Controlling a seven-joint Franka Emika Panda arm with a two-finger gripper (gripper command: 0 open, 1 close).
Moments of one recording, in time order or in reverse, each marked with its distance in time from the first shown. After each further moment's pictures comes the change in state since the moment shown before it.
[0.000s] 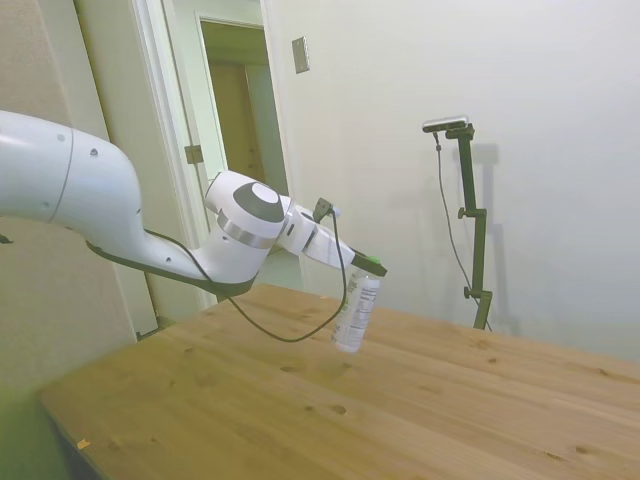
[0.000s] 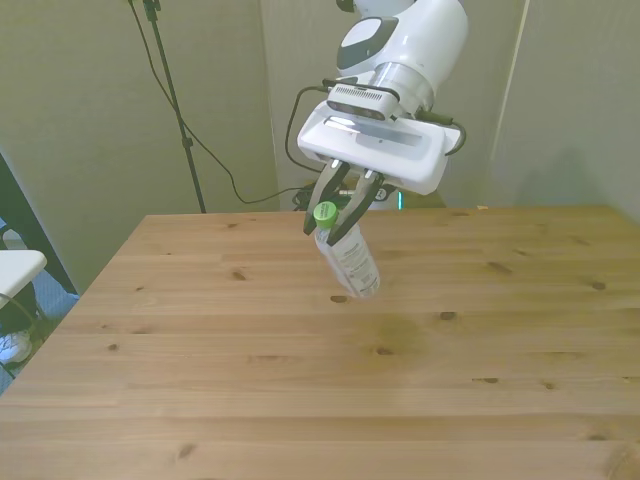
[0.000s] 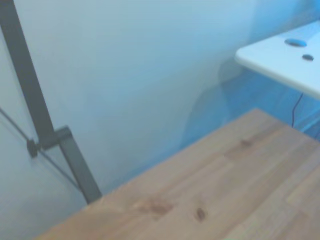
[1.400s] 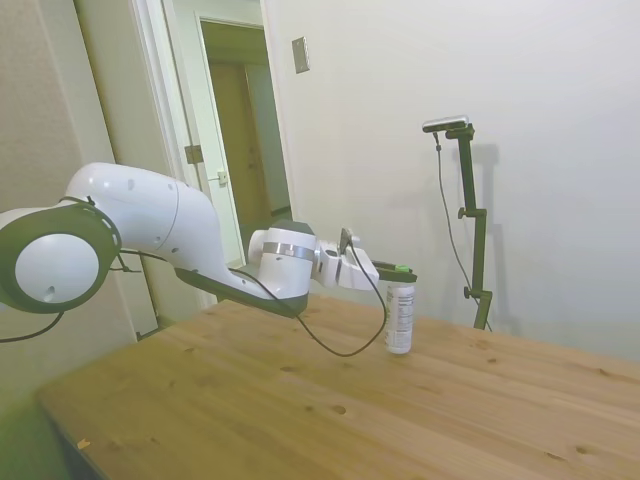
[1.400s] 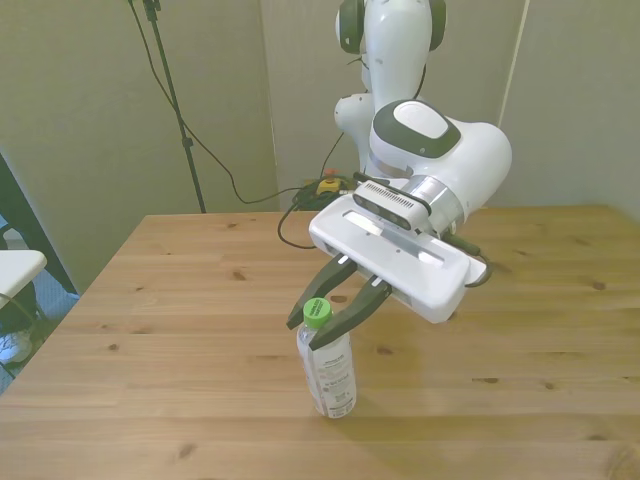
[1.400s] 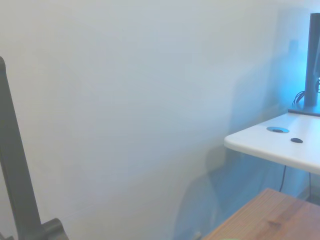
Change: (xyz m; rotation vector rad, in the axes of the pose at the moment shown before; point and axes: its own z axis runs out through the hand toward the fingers) arm -0.086 -0.019 0.103 0.096 0.262 0.035
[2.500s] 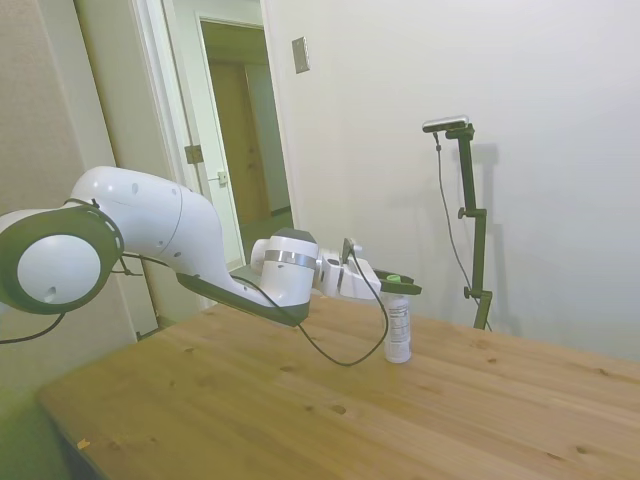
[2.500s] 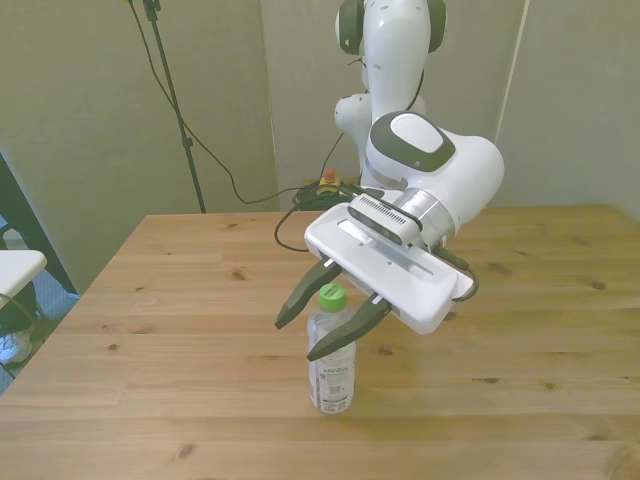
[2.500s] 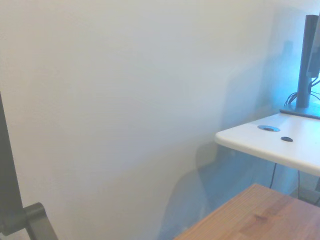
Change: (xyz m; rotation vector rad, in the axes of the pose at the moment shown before) arm -0.002 0.016 0.005 -0.015 0.015 -0.036
